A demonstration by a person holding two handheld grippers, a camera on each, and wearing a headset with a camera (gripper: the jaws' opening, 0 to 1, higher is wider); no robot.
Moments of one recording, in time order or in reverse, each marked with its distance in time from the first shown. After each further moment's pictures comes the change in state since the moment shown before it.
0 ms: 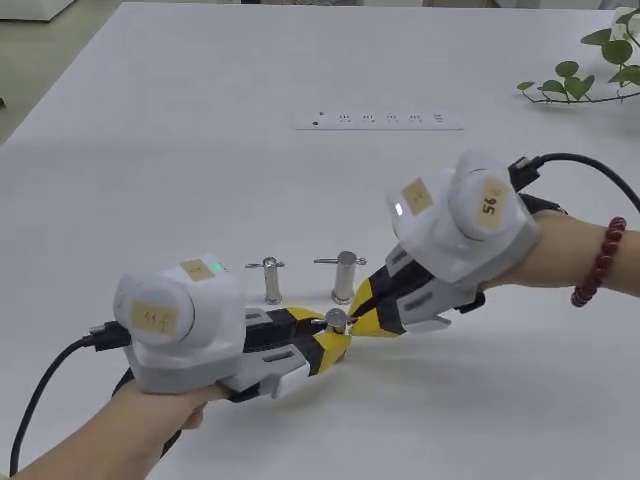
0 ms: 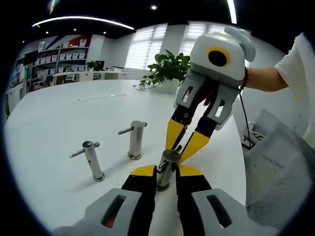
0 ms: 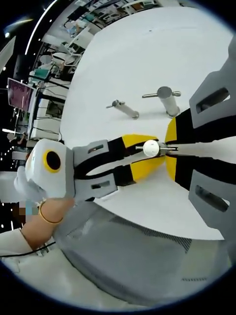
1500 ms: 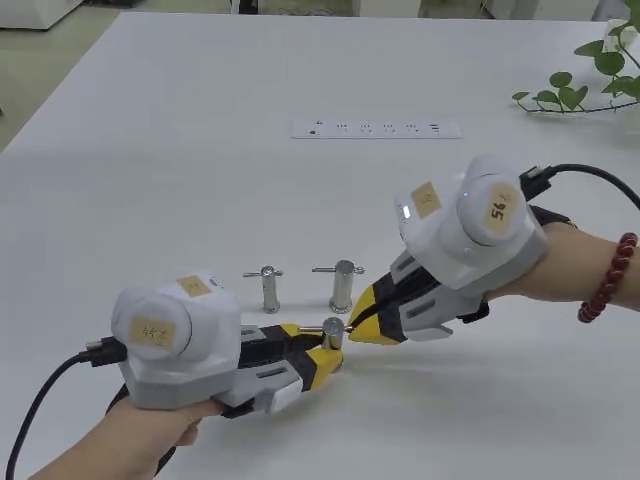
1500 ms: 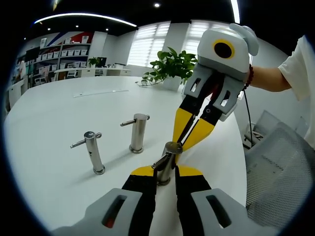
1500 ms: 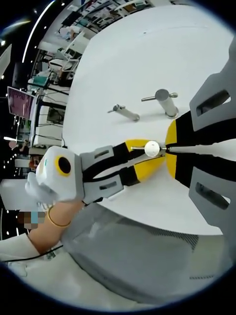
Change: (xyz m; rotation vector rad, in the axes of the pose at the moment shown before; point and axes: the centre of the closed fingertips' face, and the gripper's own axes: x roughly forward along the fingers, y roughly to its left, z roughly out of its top) left arm -0.001 0.004 -0.010 -0.026 0.019 0.009; right arm -0.003 -0.002 0.005 0.060 -0.021 -0.031
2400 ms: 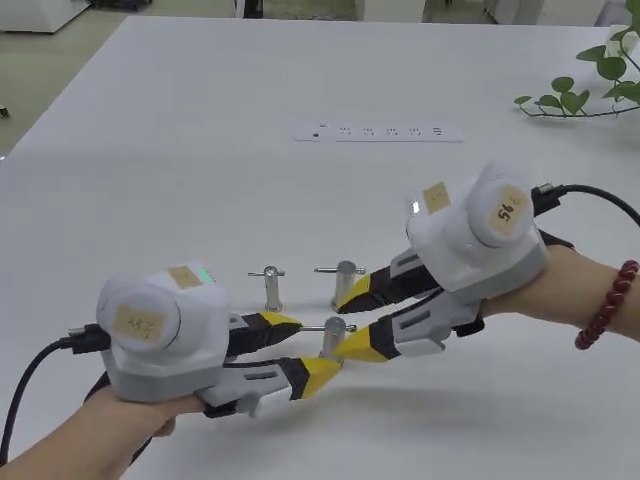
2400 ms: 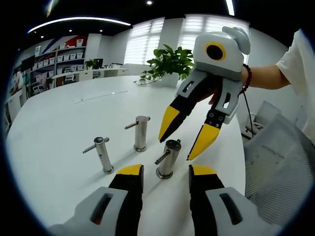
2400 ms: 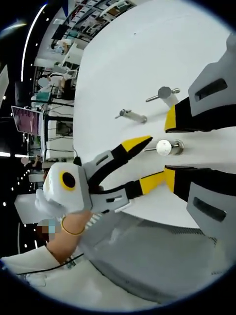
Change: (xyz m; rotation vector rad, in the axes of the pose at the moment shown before) left arm -0.022 -0.001 0.004 0.075 0.040 0.009; right arm 0.003 0.003 0.015 0.132 -0.124 -0.046
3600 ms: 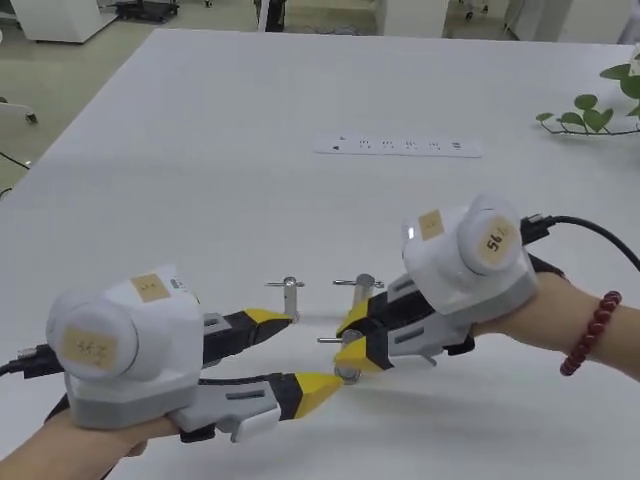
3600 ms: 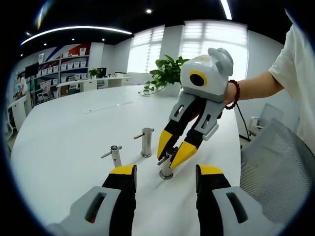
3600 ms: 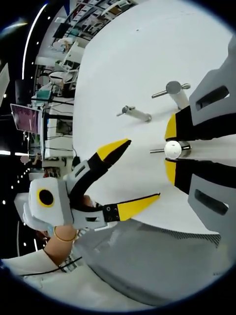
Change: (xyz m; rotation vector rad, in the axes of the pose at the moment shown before) left arm -0.033 0.001 0.017 0.025 -0.069 0.046; right arm 0.017 -0.003 0.002 -0.004 -0.005 0.002
